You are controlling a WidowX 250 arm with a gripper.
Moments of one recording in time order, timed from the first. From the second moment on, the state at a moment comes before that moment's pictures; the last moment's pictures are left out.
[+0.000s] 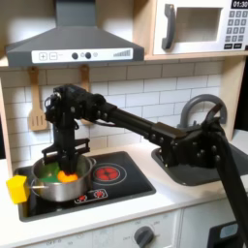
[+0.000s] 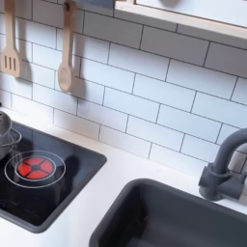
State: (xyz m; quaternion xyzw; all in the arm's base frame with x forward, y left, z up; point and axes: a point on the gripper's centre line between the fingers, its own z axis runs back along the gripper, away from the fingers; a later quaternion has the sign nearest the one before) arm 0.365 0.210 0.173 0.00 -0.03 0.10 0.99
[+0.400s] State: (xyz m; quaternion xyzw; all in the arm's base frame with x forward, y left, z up) arm 0.367 0.205 0.179 0.00 -0.03 0.08 1.00
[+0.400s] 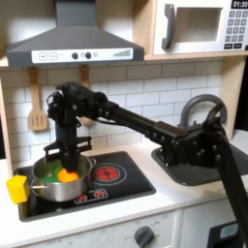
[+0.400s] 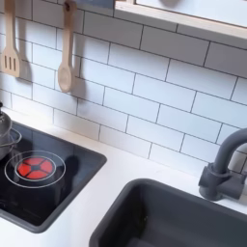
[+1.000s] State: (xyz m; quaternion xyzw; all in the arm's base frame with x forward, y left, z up) arm 0.368 0.204 0.192 0.00 -0.04 0.07 1.00
